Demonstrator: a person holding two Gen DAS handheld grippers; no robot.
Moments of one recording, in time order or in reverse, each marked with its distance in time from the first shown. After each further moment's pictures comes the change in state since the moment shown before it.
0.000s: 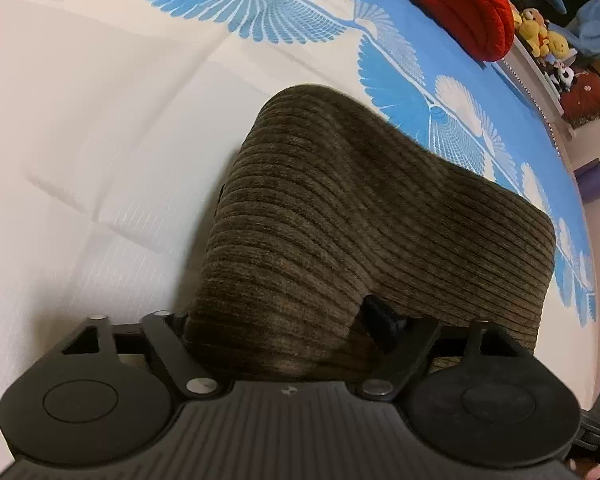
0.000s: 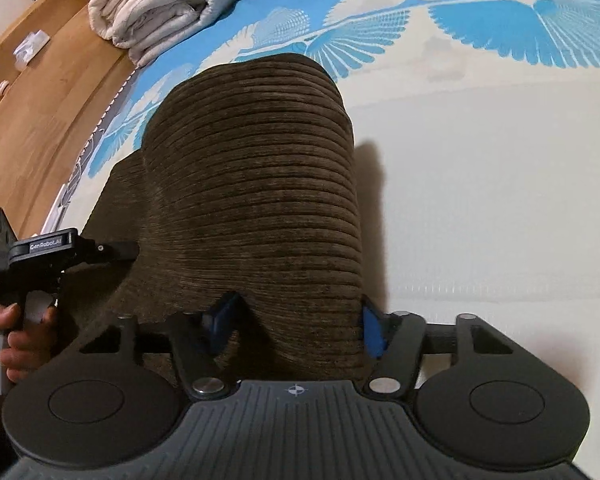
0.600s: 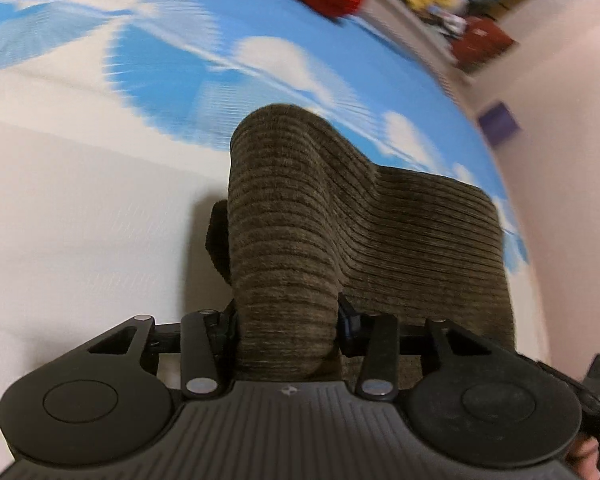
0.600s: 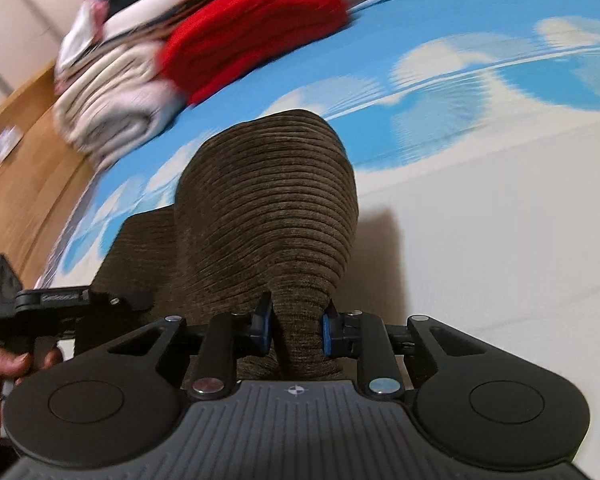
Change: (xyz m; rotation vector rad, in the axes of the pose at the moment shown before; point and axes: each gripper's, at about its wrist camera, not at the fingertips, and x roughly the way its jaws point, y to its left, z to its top) left arm 0.037 -0.172 -0.020 0.229 0.007 -0.261; right arm -0.137 -0.083 -0.007 0.145 -0.305 -0.164
